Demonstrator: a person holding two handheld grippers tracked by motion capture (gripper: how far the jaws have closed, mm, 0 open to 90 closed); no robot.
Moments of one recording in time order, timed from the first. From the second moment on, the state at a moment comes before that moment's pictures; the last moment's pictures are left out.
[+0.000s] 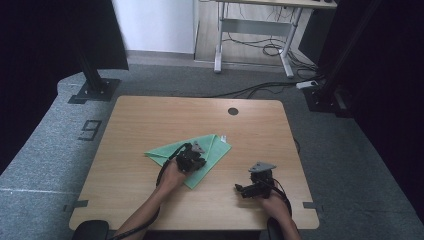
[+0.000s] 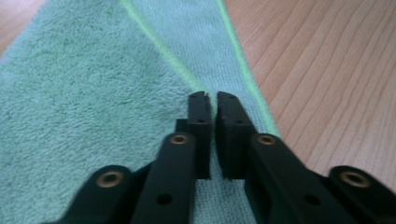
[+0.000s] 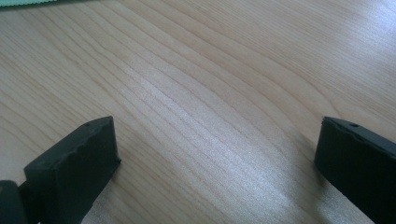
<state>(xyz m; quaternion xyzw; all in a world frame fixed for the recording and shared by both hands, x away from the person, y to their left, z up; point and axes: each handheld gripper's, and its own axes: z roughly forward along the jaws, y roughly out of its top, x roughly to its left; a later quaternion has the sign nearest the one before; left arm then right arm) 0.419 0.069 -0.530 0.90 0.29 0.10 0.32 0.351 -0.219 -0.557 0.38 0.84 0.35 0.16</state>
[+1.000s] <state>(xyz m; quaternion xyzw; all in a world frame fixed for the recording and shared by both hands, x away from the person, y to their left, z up) 0.429 0.094 -0.494 0.88 0.30 0.12 0.35 0.361 -0.184 -0.543 0.38 0.84 0.37 0.13</state>
